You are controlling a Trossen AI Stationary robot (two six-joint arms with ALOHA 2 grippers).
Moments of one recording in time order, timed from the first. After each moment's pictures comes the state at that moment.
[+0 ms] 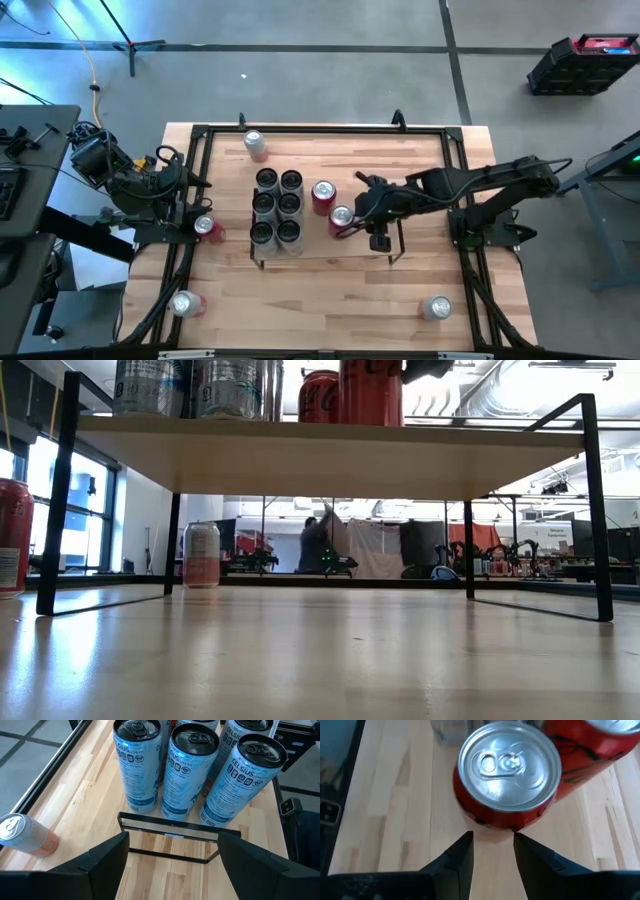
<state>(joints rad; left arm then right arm) -0.72 0.75 1.27 -1.39 -0.63 -0.70 0.20 1.45 1.44 -0.89 0.11 0.15</state>
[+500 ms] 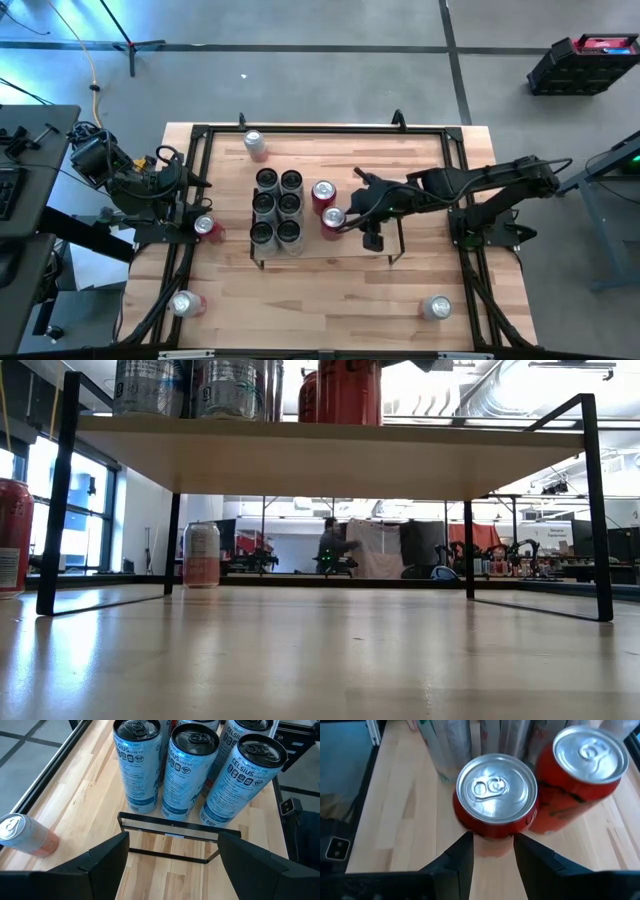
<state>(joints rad) -0.72 0.75 1.27 -1.39 -0.63 -0.70 0.20 1.45 1.44 -0.76 0.13 0.18</state>
